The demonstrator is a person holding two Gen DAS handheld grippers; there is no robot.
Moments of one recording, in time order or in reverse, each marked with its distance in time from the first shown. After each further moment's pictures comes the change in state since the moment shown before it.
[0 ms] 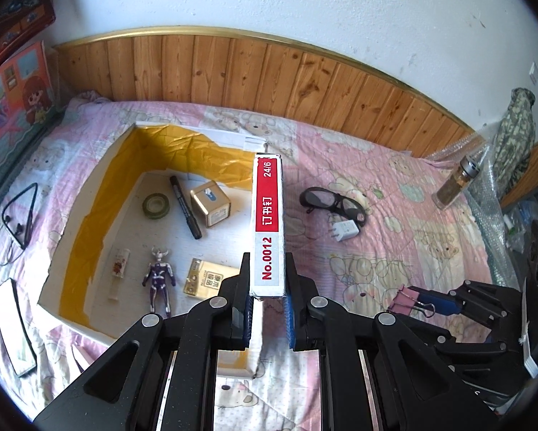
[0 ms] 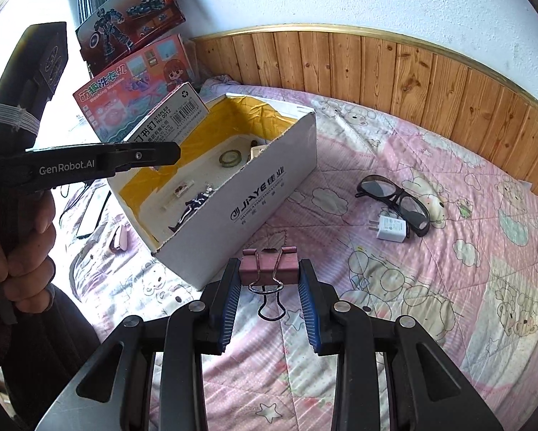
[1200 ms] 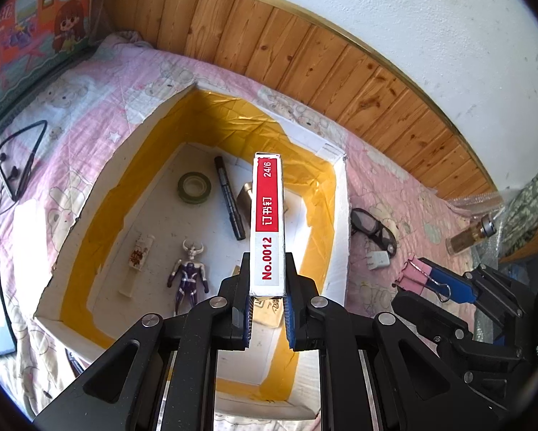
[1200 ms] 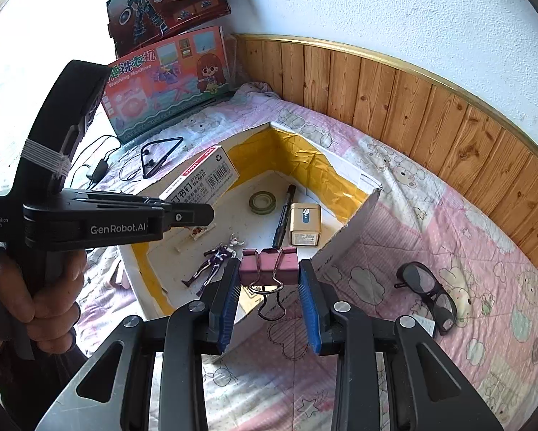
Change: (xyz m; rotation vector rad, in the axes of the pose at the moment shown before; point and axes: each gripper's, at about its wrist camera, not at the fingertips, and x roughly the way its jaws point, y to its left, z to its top) left arm 0.045 0.090 0.015 -0.265 0.079 -0.035; right arm 0.061 0.061 0.094 -0.195 0.003 0.027
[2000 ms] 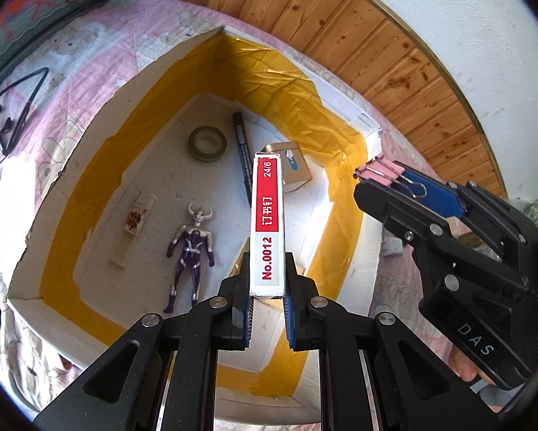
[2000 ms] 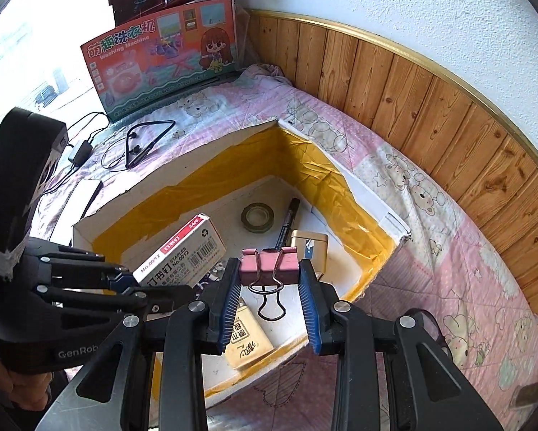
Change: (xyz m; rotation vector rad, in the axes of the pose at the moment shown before) left arm 0.035 0.017 -0.003 -0.112 0.152 0.011; right arm 0.073 0.004 0.053 -0.101 0.088 -0.012
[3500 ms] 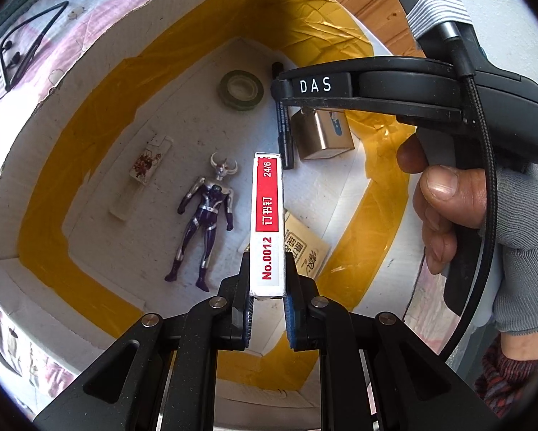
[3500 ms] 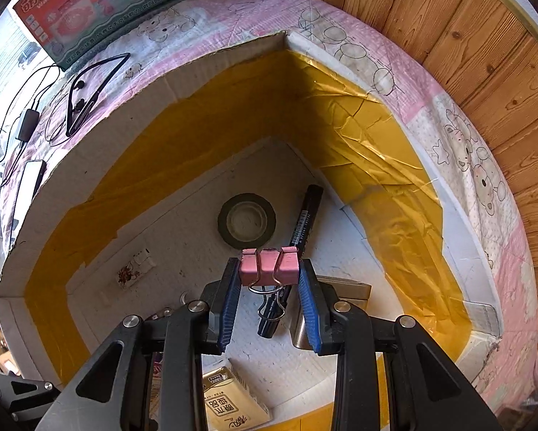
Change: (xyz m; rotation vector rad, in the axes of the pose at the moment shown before) left arm 0.031 0.024 -0.007 -0.149 0.152 0.029; right arm 0.160 -0.006 0.064 -0.001 0.381 0.027
